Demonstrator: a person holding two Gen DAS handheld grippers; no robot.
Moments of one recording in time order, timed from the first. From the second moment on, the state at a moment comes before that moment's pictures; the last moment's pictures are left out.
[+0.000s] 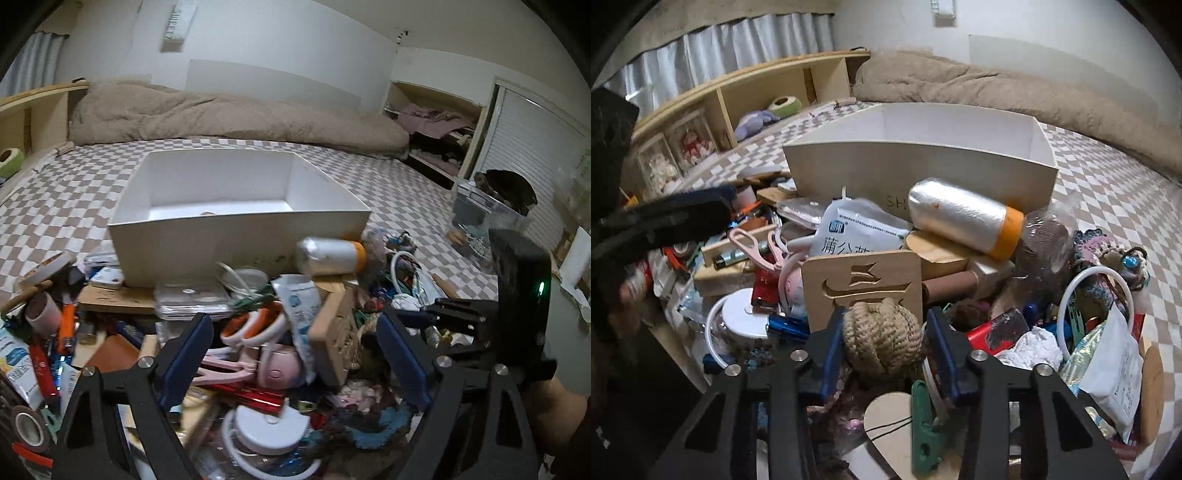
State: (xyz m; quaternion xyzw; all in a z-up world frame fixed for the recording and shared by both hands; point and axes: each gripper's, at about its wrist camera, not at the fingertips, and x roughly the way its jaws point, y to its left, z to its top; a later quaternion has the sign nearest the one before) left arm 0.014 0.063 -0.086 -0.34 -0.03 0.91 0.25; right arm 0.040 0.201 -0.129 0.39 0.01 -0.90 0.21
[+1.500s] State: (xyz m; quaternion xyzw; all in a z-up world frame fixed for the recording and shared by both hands) left arm 0.028 0.186 -0.158 -0.32 0.40 0.84 0.18; right arm 0.060 0.332 -0.086 0.29 -0.24 -0.91 0.18
